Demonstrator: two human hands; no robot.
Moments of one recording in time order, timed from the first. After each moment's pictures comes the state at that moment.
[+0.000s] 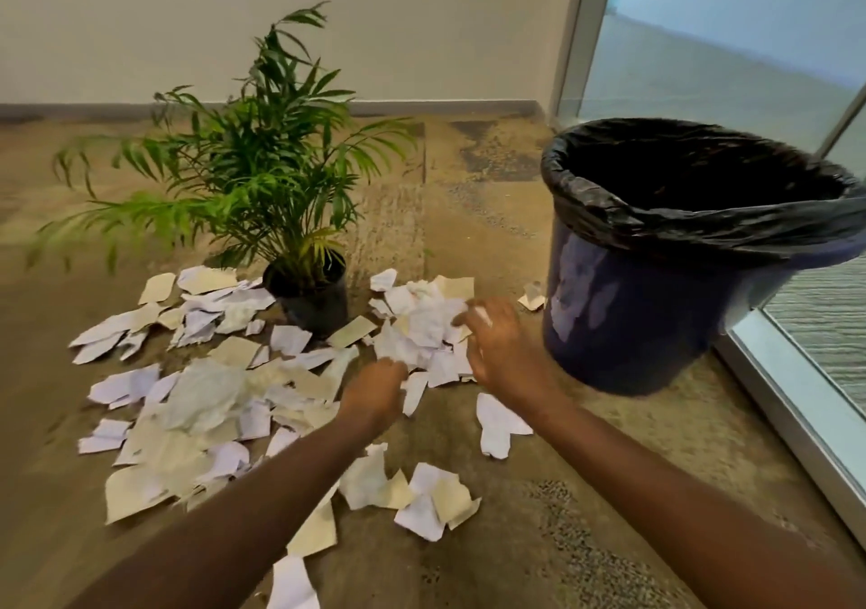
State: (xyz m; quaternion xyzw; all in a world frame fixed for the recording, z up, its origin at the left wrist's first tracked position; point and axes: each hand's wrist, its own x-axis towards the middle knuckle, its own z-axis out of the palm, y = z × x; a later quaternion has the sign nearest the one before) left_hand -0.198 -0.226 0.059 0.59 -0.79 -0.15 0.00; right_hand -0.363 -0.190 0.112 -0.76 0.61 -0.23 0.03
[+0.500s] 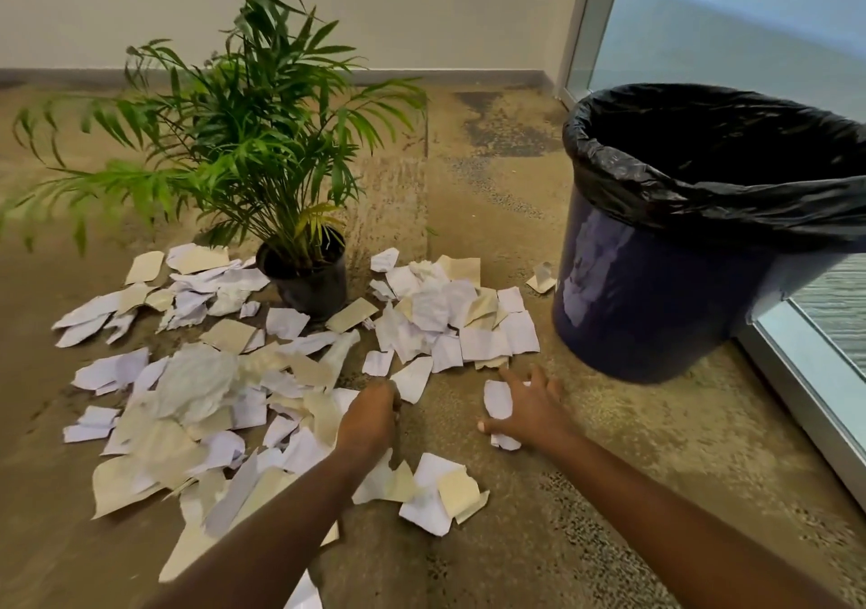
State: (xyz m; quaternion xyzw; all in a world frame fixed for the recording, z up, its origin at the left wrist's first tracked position) left_hand -0.184 -0.214 -0.001 0.64 -0.72 -0.25 0.07; right_hand -0.383 -0.186 0.019 -0.56 0.78 0.03 0.28
